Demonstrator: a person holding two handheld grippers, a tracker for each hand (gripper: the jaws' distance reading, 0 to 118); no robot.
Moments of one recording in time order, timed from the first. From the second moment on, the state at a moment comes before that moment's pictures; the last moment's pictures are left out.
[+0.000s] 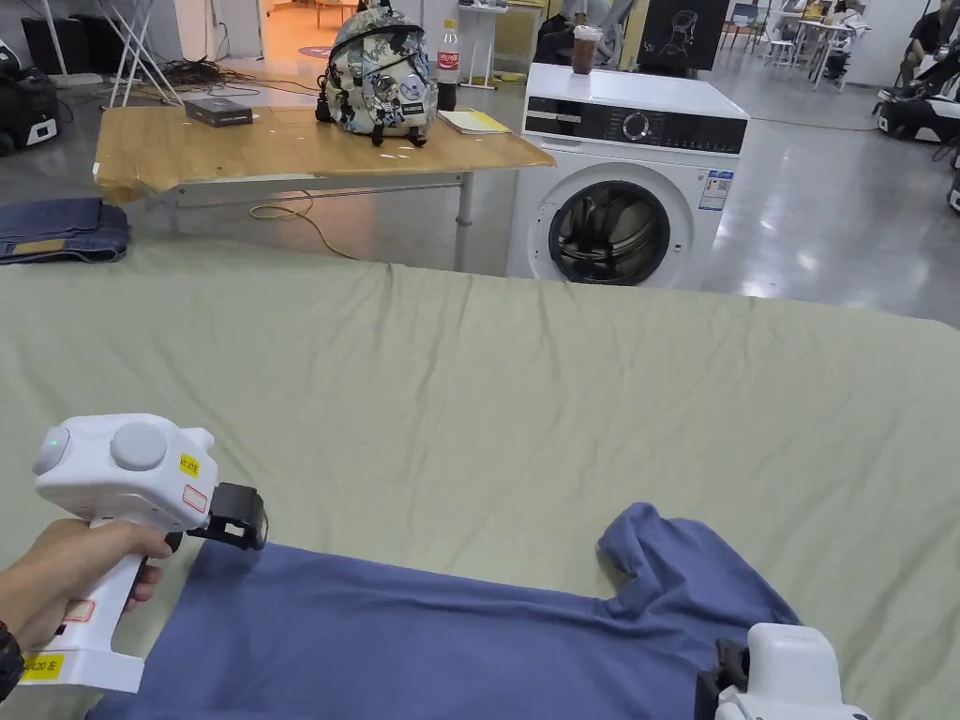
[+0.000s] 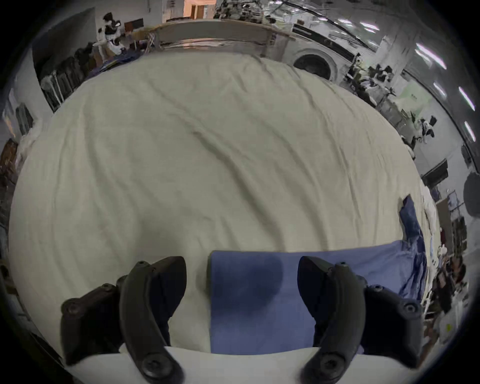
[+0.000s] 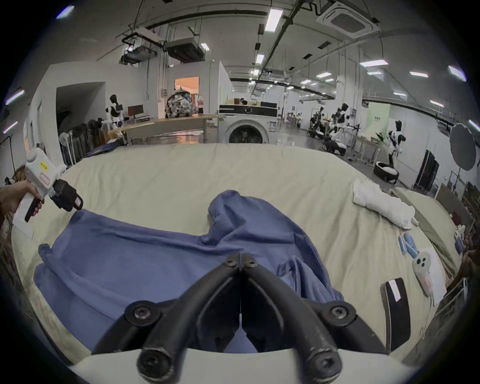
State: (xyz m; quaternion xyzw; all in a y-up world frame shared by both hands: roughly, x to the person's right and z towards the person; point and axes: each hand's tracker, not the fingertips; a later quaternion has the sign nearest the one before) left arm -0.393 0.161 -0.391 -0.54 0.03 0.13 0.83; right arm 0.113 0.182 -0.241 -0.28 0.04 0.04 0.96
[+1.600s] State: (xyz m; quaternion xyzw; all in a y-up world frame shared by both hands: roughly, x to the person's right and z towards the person) left arm -0.355 0.179 -0.263 -0.42 0.05 0.10 0.90; right arm 0.189 0.130 -0.473 -0.55 0.03 0.05 0.83
